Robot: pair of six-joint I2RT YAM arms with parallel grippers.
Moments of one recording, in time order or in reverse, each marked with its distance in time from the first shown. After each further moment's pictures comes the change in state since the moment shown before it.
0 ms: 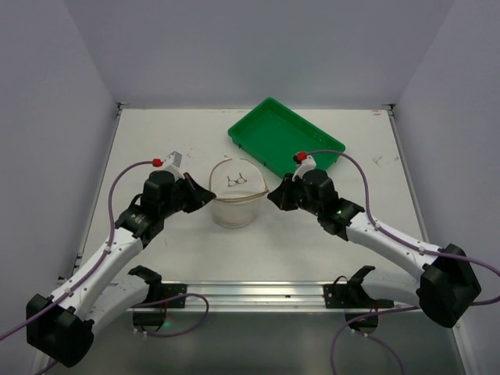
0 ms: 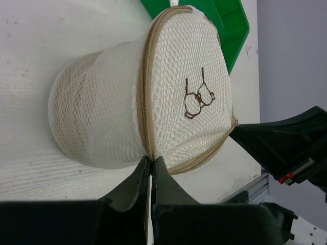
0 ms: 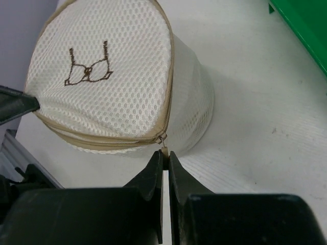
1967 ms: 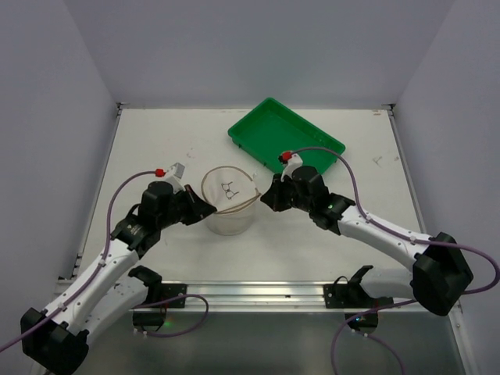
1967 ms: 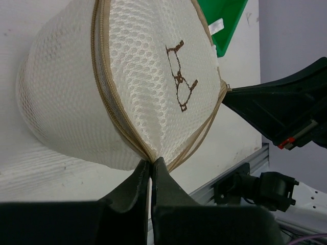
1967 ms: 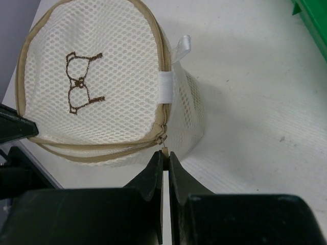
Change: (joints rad) left arm -0.026 -0.093 -0.064 -0.043 0.105 0.010; right arm 0.040 0.071 0.078 -0.029 -0.017 -0.095
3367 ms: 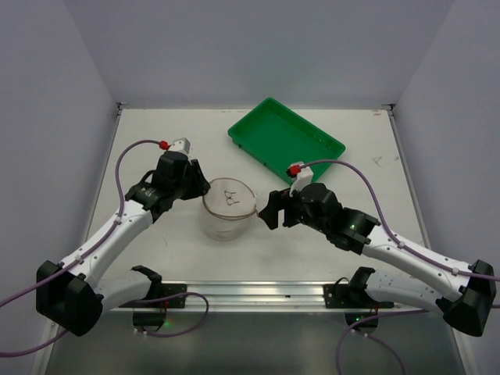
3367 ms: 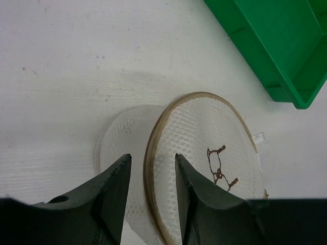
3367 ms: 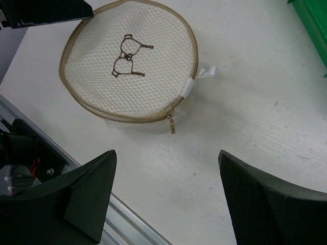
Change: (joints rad) left arm 0.017 0.324 0.311 -0.164 -0.317 0.227; right arm 0.198 -0.260 0.022 -0.279 0.167 0.005
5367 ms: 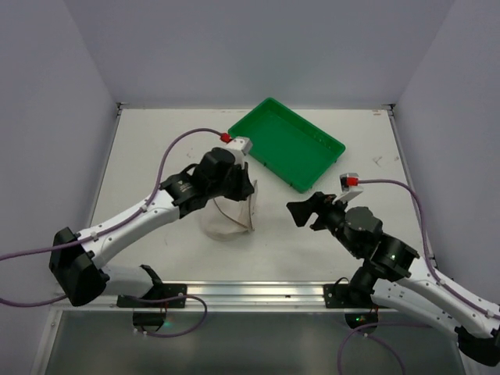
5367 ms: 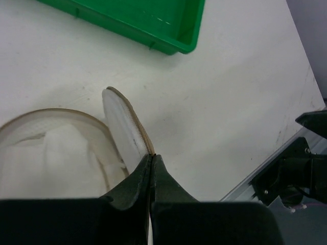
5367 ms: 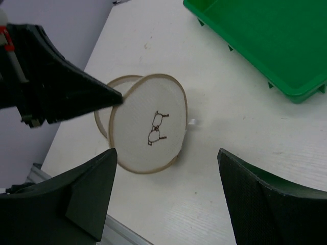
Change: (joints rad) left arm -0.326 0.179 0.227 0.055 0.082 0.119; right arm -0.001 -0.407 -0.167 0.013 0.234 0.166
